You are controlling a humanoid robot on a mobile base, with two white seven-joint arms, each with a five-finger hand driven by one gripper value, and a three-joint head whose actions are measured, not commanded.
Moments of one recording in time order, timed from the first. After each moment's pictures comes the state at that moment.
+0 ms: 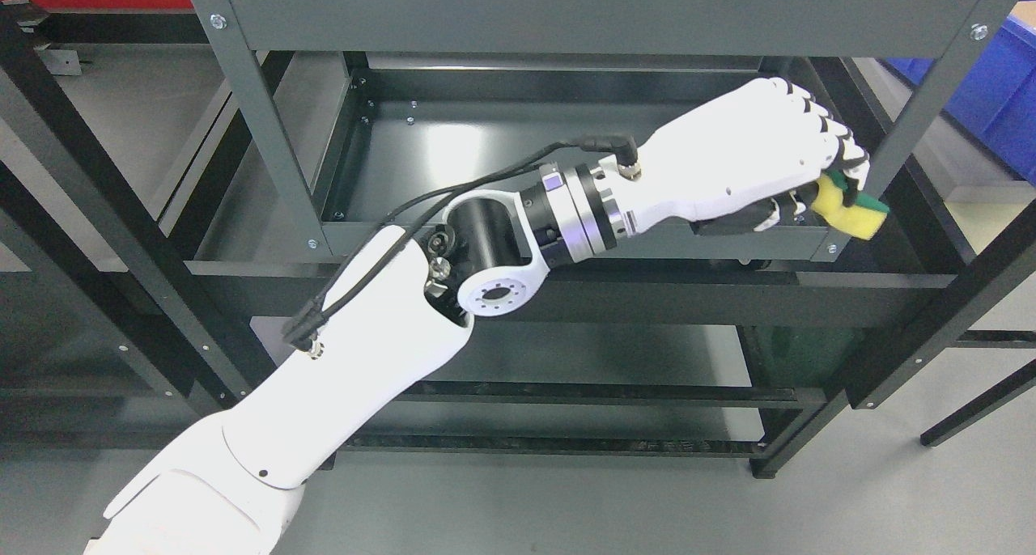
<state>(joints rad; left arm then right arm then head) -1.00 0.03 -0.80 -1.49 -0.63 -0.38 -0.15 -0.07 0.00 -0.21 0.00 -0.11 0.08 -0.07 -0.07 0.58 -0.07</state>
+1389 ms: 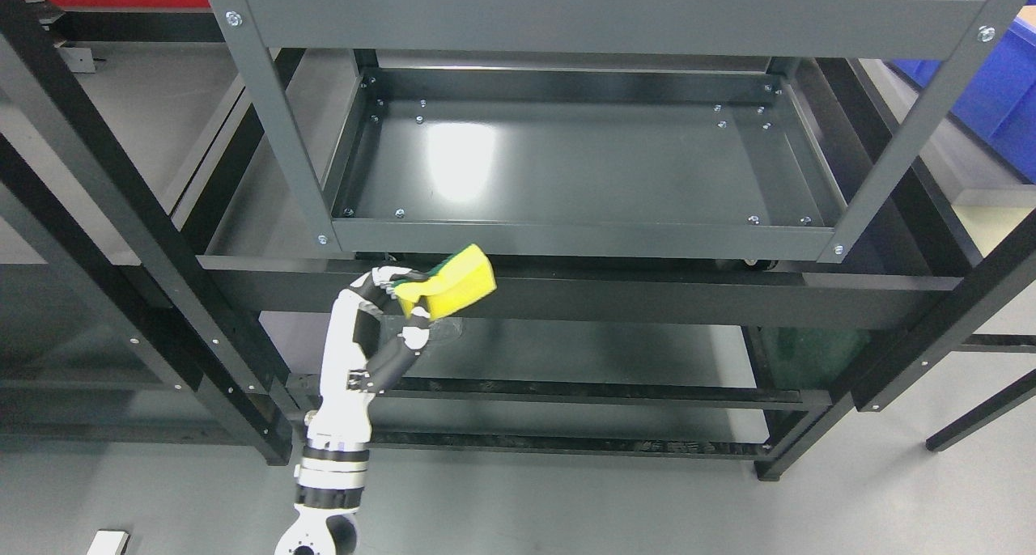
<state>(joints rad) -0.05 0.00 -0.17 -1.63 0.04 -0.48 0.13 -0.07 0.00 -0.21 0.00 -0.11 0.08 -0.07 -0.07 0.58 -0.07</state>
